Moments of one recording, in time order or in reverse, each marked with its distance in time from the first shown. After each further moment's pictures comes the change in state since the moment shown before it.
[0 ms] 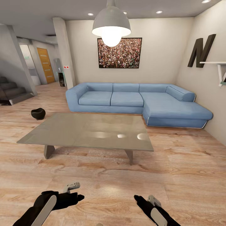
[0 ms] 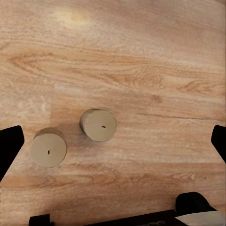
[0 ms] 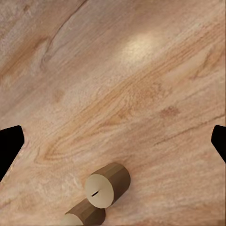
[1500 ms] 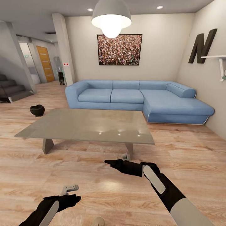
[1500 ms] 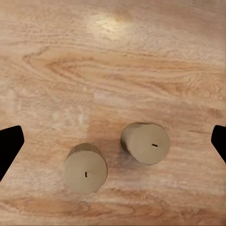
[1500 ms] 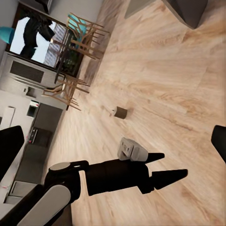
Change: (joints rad) left arm -0.005 -0.037 0.004 0.123 -0.151 -0.184 0.037; right arm -0.128 -0.079 0.212 -0.643 -0.070 0.653 0.549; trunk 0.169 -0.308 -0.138
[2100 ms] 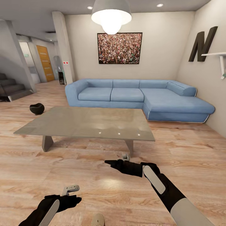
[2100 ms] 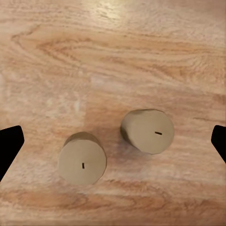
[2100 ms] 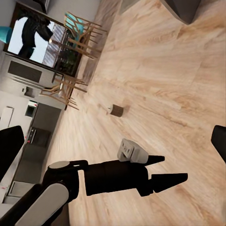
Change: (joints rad) left arm -0.008 -0.003 0.002 -0.002 0.006 0.058 -0.004; right arm 0.000 0.000 -0.001 0.006 -0.002 0.000 -0.002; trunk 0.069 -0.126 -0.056
